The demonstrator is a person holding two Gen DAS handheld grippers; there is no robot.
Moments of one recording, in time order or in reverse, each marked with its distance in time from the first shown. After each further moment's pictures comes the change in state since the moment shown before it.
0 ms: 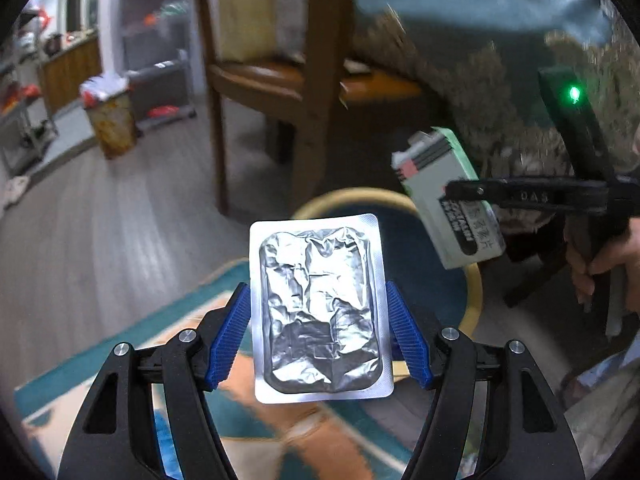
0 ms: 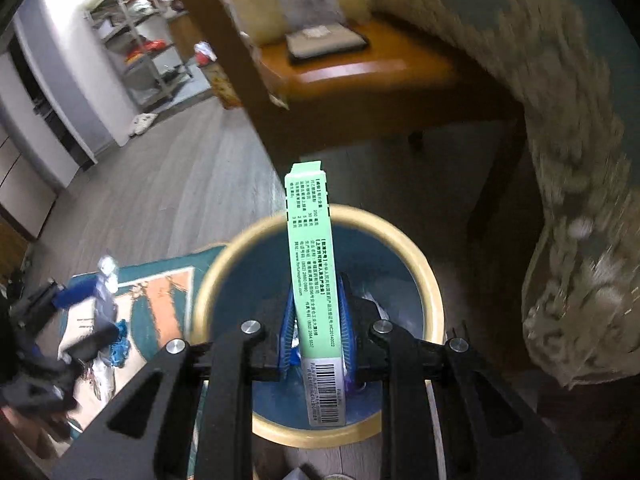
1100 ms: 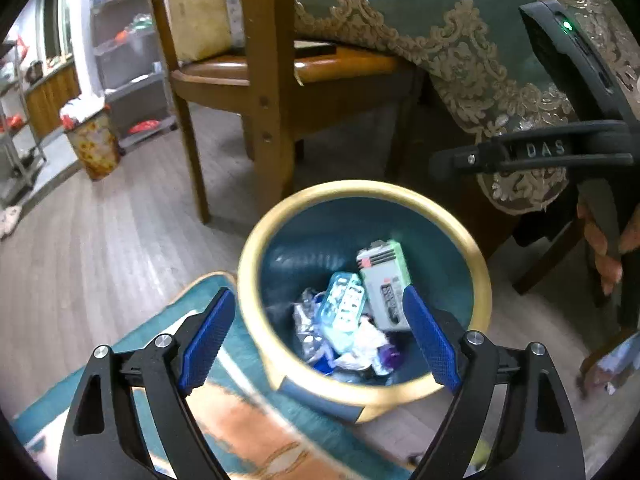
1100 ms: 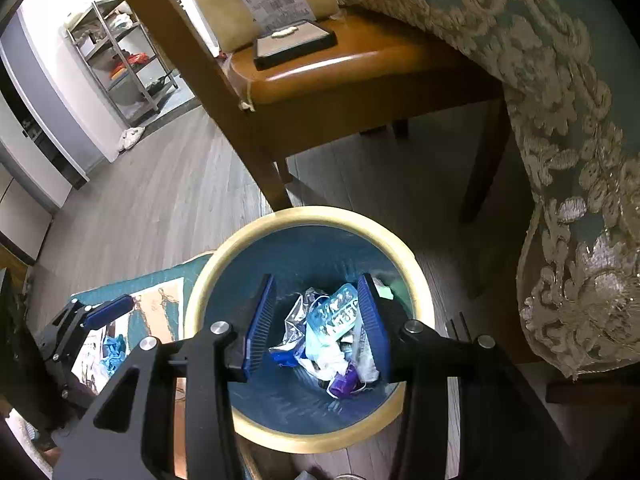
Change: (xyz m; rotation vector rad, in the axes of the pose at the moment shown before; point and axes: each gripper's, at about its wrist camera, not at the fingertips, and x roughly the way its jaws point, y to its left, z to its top) left arm 0.029 -0.026 0.002 0.087 -0.017 0.025; right arm -0.007 -0.010 -0.001 0.060 -0.028 -0.005
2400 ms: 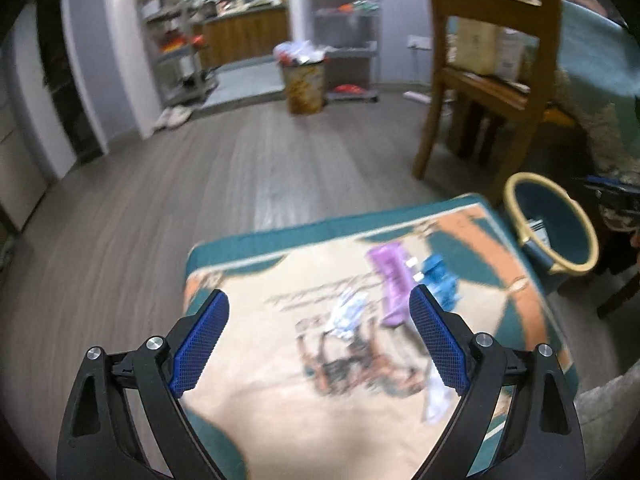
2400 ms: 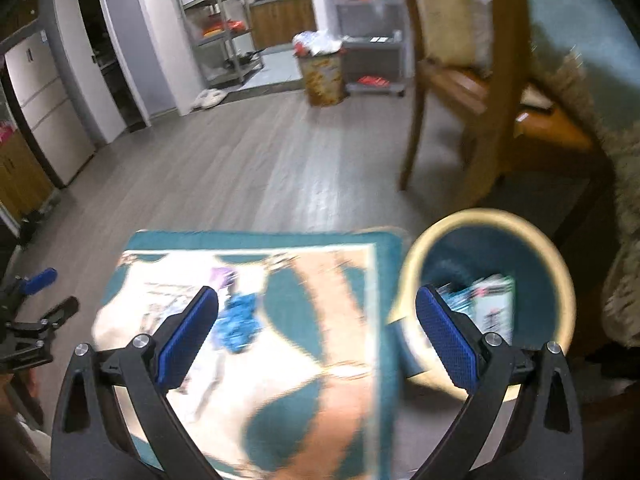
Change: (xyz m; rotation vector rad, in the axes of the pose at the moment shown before) left arm -0.236 0.196 -0.186 -0.392 0.033 0.456; right arm -0.017 0.238 -0.085 -0.269 -0.033 0.118
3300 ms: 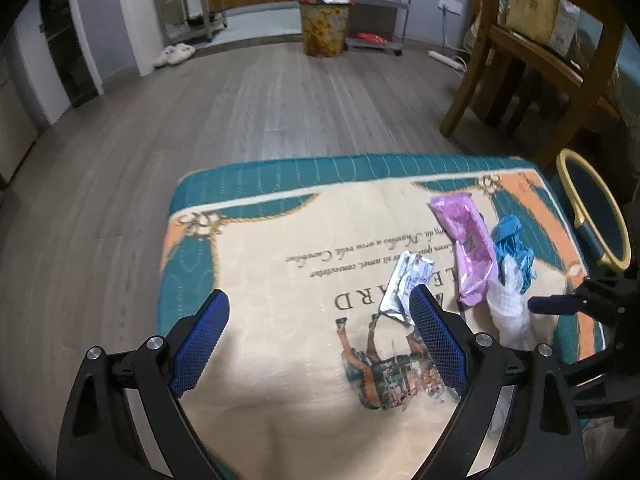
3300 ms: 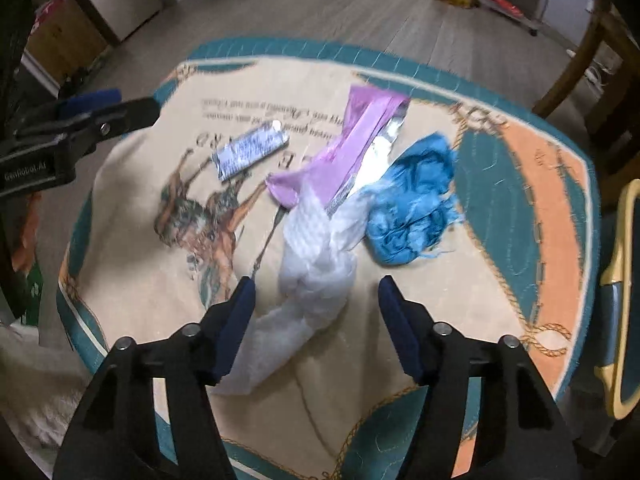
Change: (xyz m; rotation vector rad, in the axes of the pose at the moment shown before) left arm 0.102 0.043 -0.020 -0.074 0.179 -0.038; right arm 0.143 0.122 -0.093 -0.326 0.432 0.159
